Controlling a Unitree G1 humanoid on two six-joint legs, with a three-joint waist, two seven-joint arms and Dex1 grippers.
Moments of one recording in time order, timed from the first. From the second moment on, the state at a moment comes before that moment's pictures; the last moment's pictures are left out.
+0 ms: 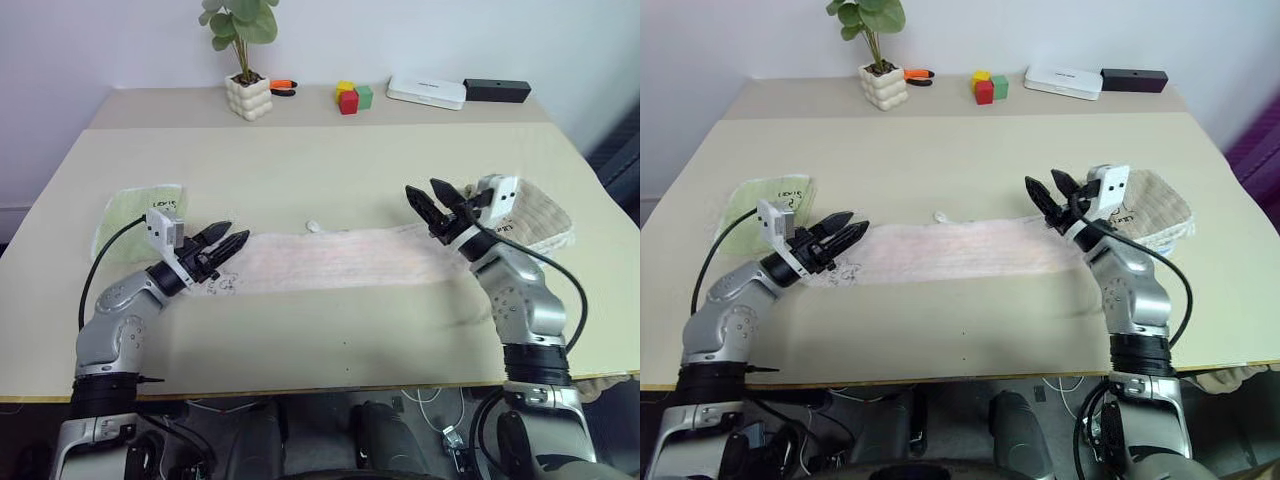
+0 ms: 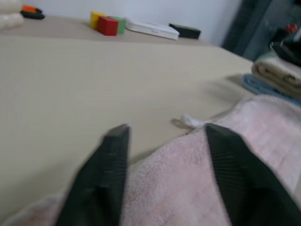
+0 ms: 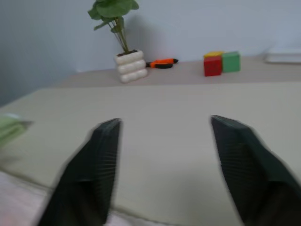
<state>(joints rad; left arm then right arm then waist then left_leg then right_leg) -0.27 0.51 0.21 0.07 -0.56 0.31 -0.86 -0.40 -0.37 -0.23 0.03 0.58 0.38 0.55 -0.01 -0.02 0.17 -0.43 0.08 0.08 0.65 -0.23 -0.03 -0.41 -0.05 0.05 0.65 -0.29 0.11</state>
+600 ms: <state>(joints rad) -0.51 0.62 0.13 0.28 -0.53 0.18 -1.30 0.12 -0.33 -0.53 -0.41 1.12 0.80 0.19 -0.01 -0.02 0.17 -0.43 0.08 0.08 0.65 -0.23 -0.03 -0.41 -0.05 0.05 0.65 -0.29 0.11</state>
